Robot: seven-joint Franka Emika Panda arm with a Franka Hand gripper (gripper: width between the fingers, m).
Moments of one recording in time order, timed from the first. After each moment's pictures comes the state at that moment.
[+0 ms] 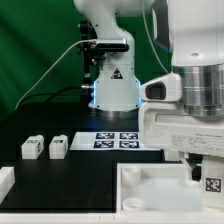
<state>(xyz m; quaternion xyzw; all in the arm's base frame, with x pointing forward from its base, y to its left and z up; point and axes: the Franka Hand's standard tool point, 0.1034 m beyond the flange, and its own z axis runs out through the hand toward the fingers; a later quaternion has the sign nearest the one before) 0.632 0.116 0.064 -0.95 0.32 0.00 0.06</state>
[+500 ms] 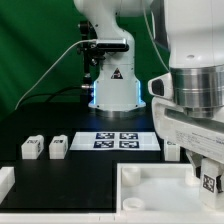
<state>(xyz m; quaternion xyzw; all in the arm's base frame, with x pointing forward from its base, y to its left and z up) 0.634 0.112 0.063 -0.78 0.62 0.05 0.07</state>
